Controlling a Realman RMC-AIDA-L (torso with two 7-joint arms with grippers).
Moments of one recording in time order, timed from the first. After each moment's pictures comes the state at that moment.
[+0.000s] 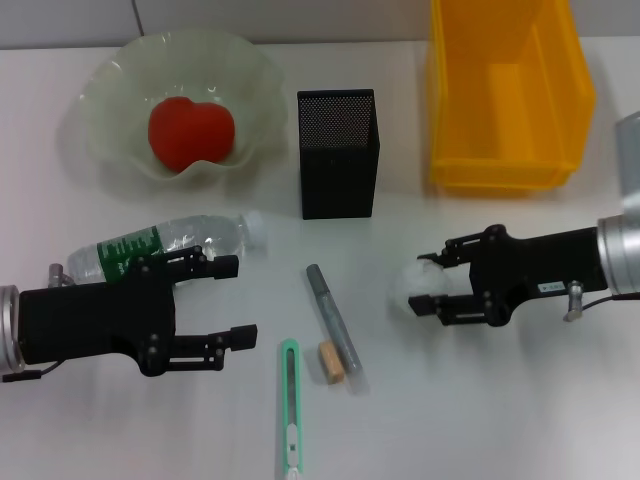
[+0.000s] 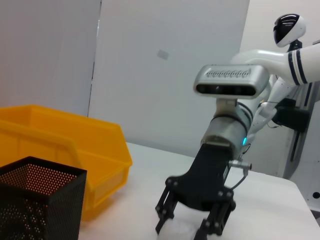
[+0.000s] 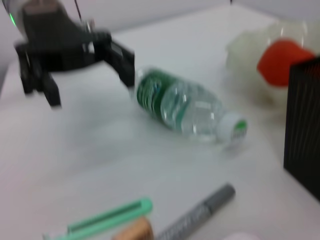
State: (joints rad) left arm -0.40 -1.97 0.96 0.45 1.74 1.70 -1.05; right arm 0.57 2.08 -0.88 -0.64 -2.13 -1.47 1.32
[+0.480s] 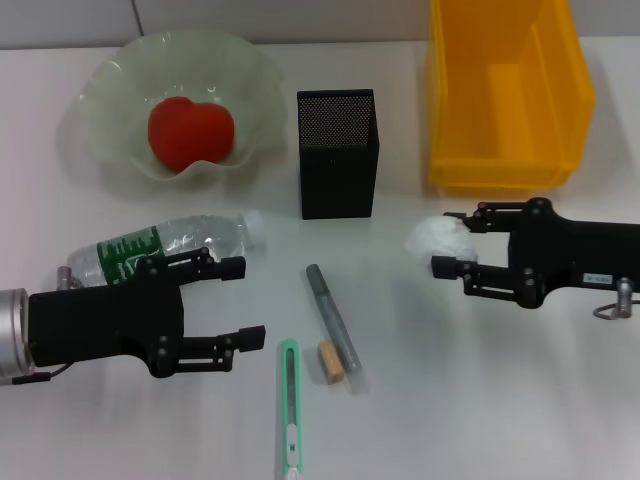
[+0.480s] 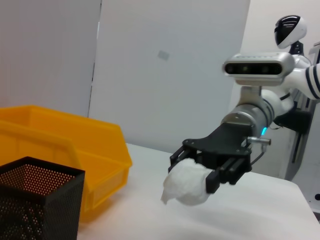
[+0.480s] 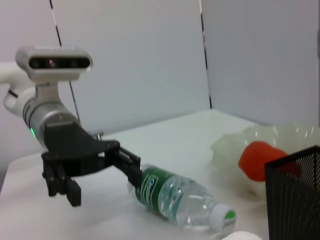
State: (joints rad) left arm -0.40 -1.99 0.96 0.45 1.73 1.69 -1.04; right arm 0.44 2.08 -0.76 -0.64 -1.92 -1.62 1.17
